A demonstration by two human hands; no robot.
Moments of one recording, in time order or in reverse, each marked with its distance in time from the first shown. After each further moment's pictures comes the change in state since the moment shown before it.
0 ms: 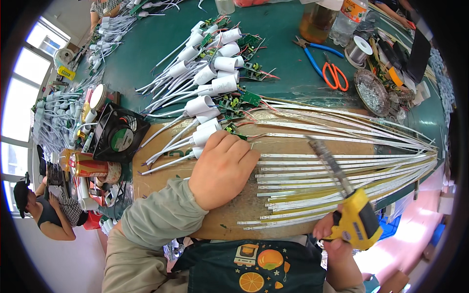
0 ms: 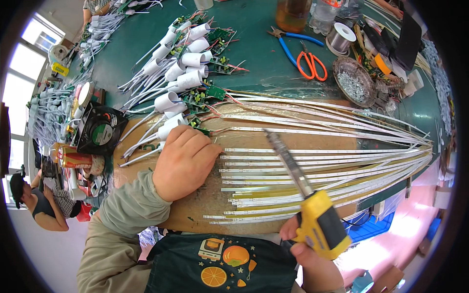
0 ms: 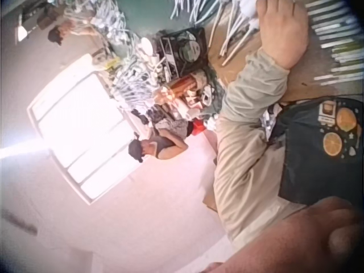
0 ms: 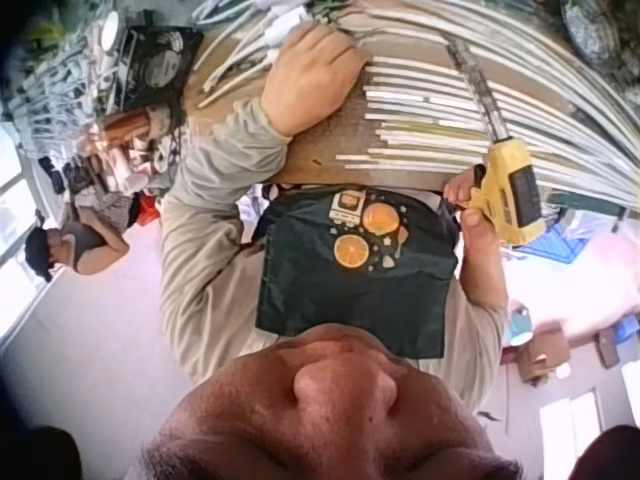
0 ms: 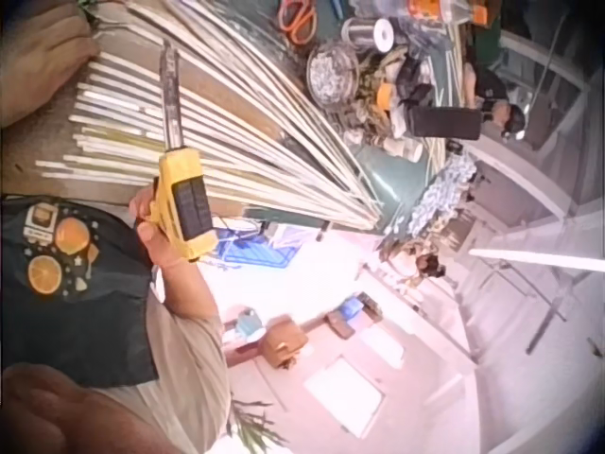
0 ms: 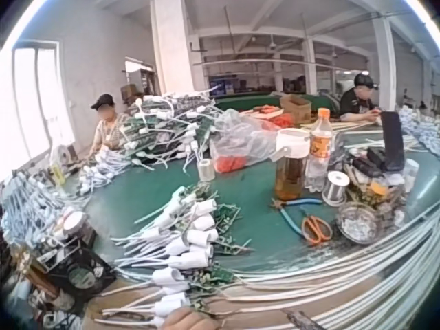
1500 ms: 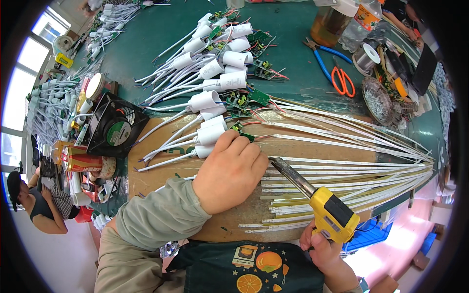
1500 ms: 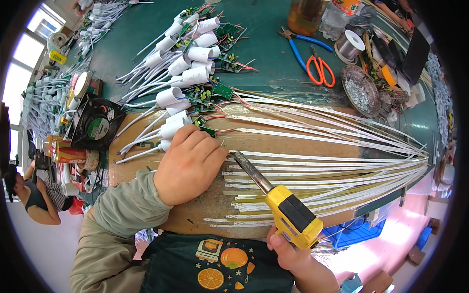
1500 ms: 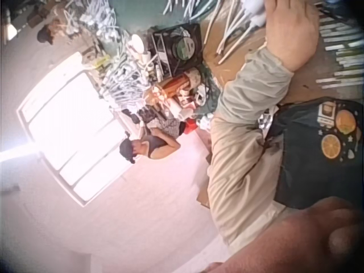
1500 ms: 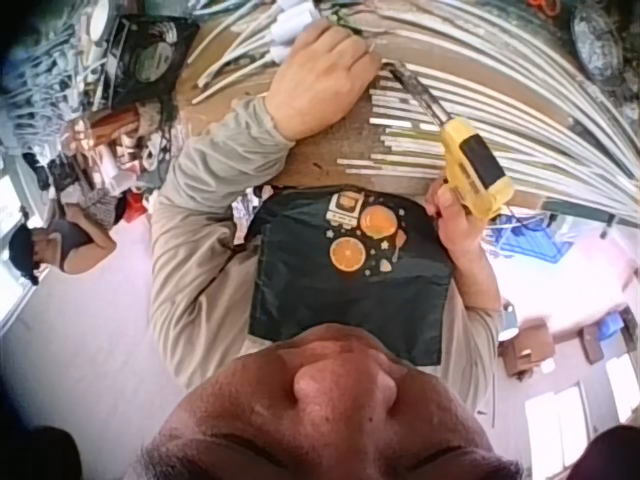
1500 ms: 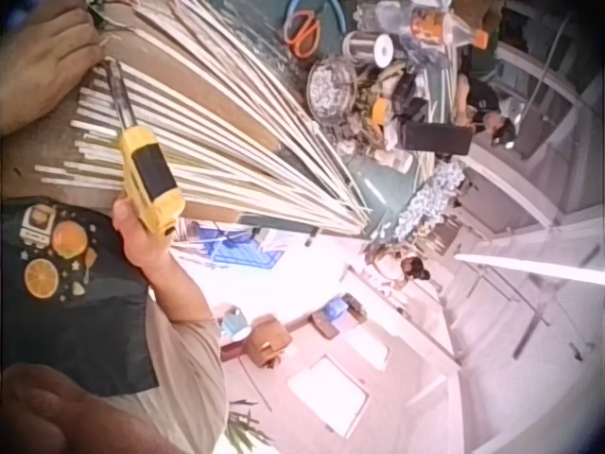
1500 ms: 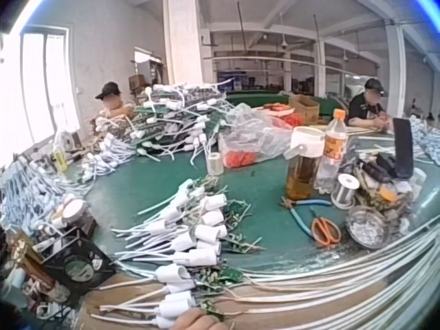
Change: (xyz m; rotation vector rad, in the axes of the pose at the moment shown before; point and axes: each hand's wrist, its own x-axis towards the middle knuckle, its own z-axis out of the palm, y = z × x) left_hand 0.000 0.003 -0.004 0.043 -0.107 0.028; right_hand 0.002 0.009 0.023 -0.284 0.100 0.321
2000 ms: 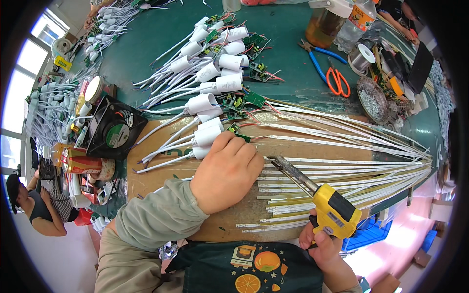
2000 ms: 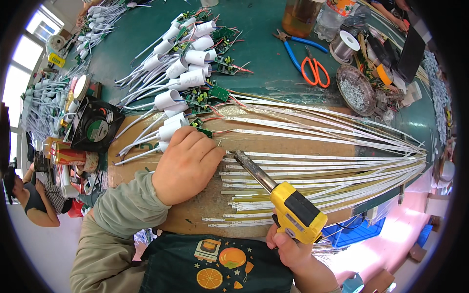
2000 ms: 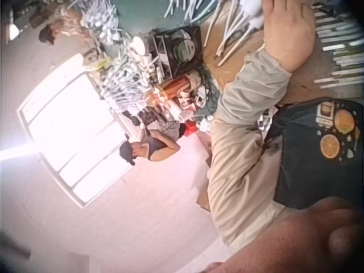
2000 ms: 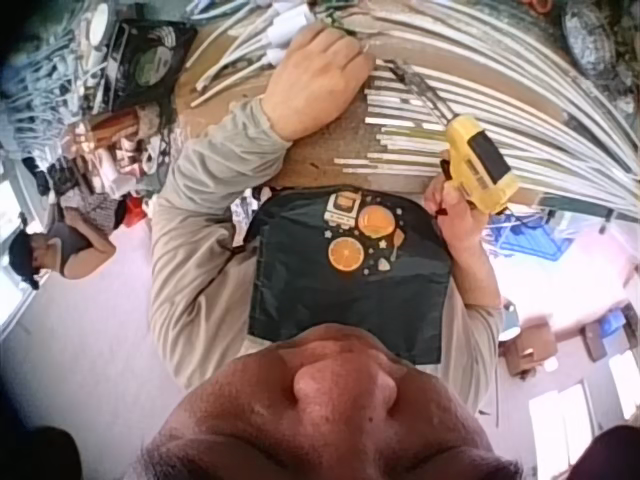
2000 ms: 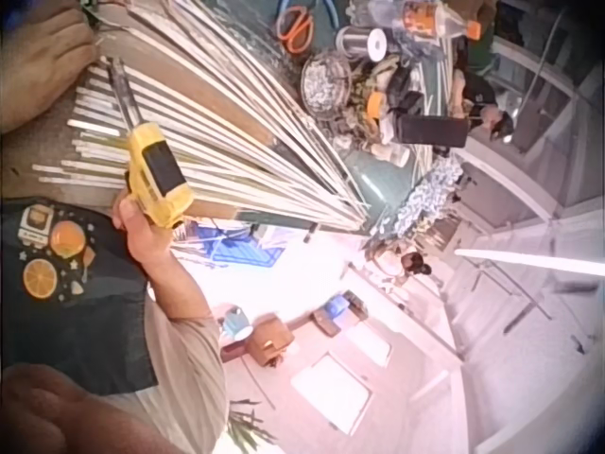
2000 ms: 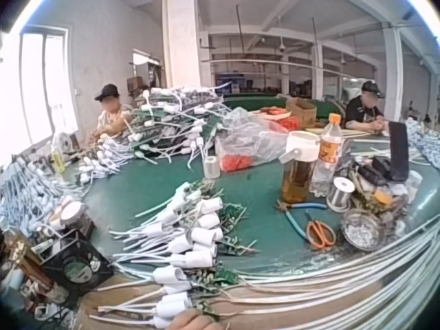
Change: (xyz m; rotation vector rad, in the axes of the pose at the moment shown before) left_hand 0.000 0.000 0.000 -0.008 0.002 -0.009; right_hand 0.002 0.010 -0.007 0.220 -0.013 -0.126
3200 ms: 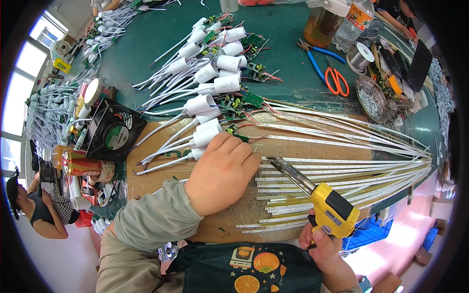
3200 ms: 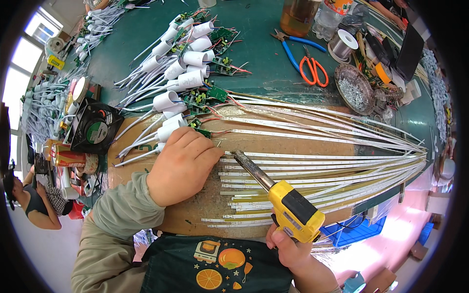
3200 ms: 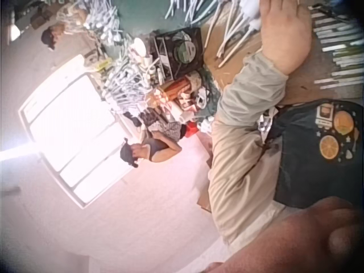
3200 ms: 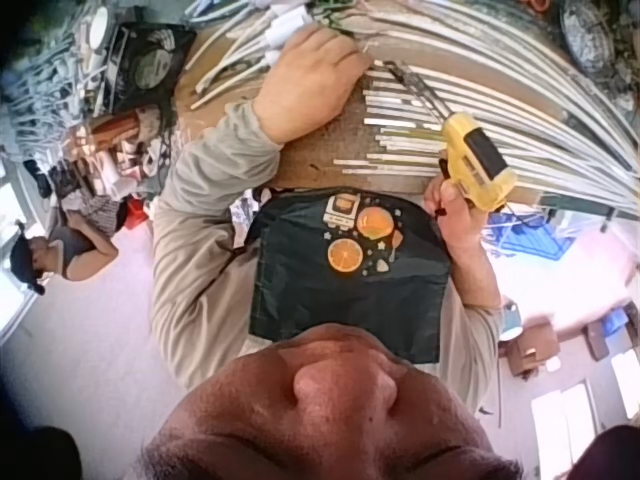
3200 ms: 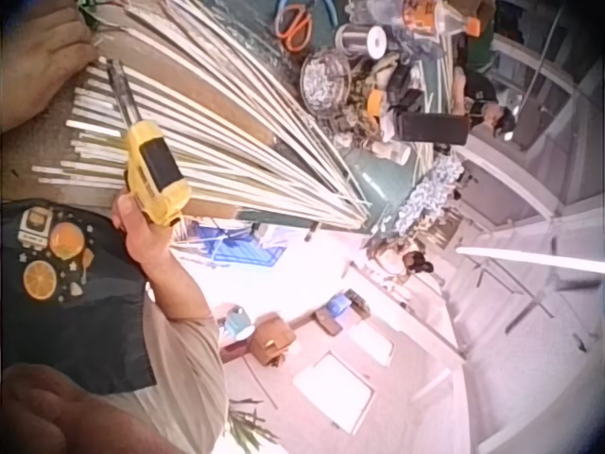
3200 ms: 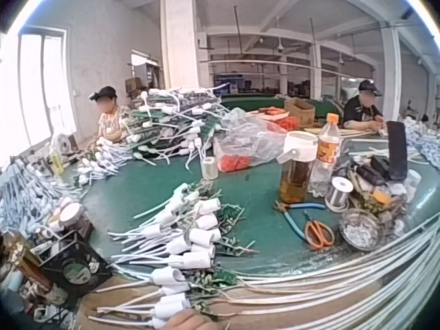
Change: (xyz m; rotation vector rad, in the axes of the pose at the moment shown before) left_hand -0.001 -0.004 -0.002 -0.082 -0.016 -0.032; right_hand 0.000 -0.006 0.011 -0.089 0.109 0.063
